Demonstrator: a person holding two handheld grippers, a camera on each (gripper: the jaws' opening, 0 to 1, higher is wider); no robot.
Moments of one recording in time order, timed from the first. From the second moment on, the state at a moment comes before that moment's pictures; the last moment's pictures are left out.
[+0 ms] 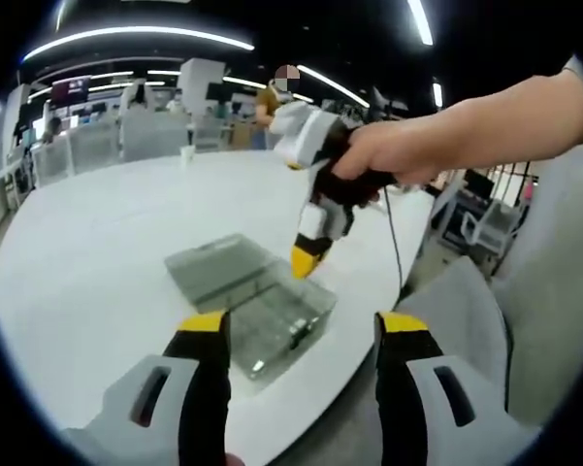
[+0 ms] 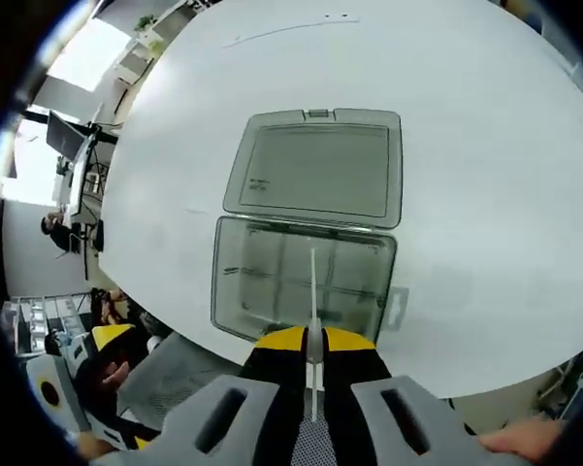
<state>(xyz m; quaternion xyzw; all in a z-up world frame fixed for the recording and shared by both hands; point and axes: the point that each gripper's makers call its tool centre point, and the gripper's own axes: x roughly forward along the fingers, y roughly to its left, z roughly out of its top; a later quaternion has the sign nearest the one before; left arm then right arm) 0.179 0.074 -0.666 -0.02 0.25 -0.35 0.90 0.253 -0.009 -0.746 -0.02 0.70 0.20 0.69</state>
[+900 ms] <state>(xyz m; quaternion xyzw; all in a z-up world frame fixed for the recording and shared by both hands) 0.183 0.074 -0.674 -0.03 0.25 -0.35 0.90 0.260 -0.008 -0.762 -0.02 0.72 0.18 0.67</state>
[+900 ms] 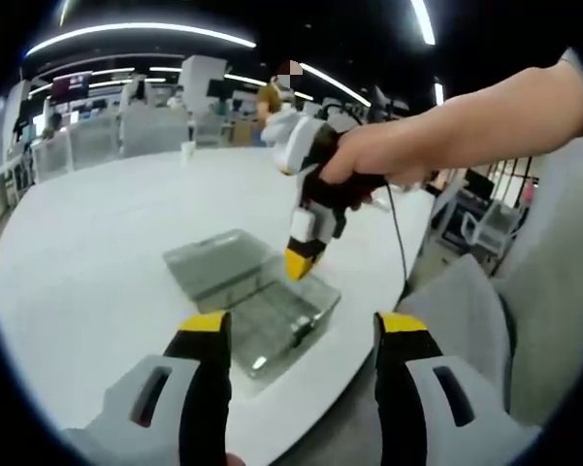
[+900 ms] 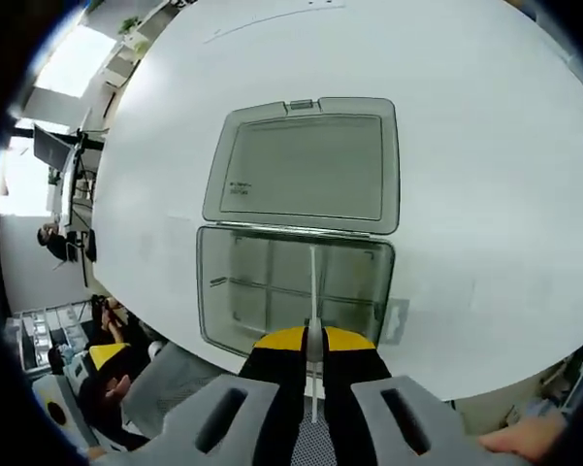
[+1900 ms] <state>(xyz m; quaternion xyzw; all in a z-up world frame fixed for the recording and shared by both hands) 0.185 0.077 -0.678 -0.03 0.26 -0.35 0.90 0.264 -0.008 -0.774 -0.01 0.73 0.16 0.66</state>
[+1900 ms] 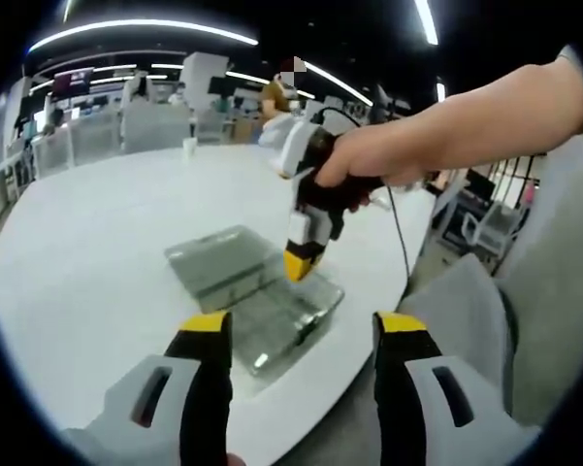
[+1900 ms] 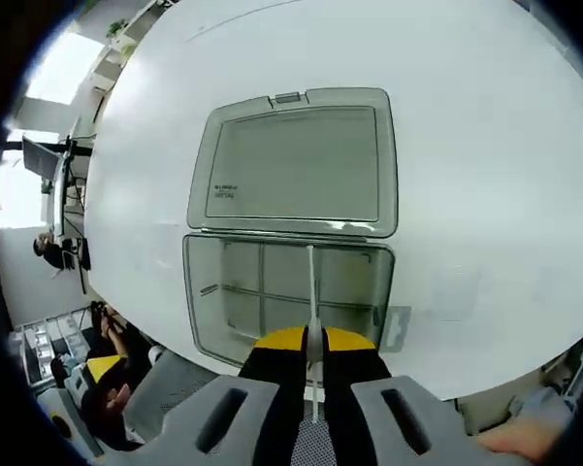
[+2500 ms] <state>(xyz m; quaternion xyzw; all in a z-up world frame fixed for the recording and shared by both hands) 0.187 0.078 -0.678 -0.03 0.26 -0.35 0.90 0.257 -0.006 -0.770 -0.01 0.74 0.15 0.66</state>
